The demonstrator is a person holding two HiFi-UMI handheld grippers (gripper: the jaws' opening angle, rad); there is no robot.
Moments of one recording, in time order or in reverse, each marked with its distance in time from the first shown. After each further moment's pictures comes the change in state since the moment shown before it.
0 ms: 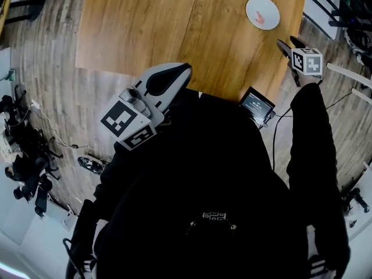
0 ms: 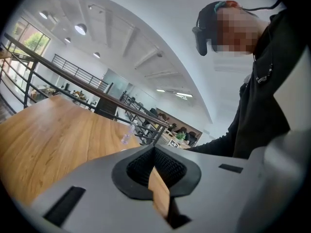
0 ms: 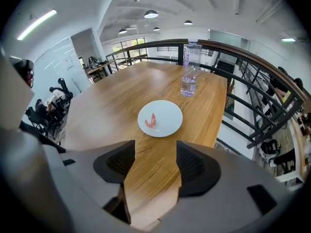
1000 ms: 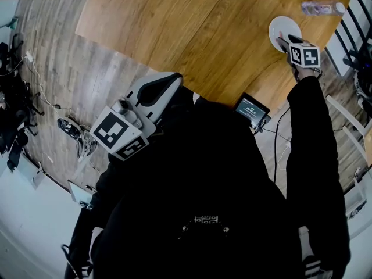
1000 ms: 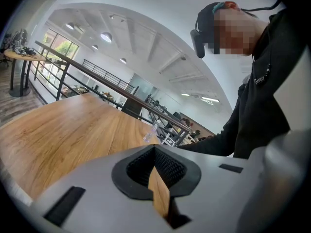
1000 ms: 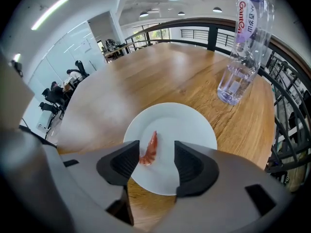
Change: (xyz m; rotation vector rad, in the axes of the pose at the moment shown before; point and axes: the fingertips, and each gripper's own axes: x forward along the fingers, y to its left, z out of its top) left arm -0.029 0.007 -0.026 -0.141 -0.039 0.289; right arm 0.104 0.014 0.043 -0.205 0.165 0.151
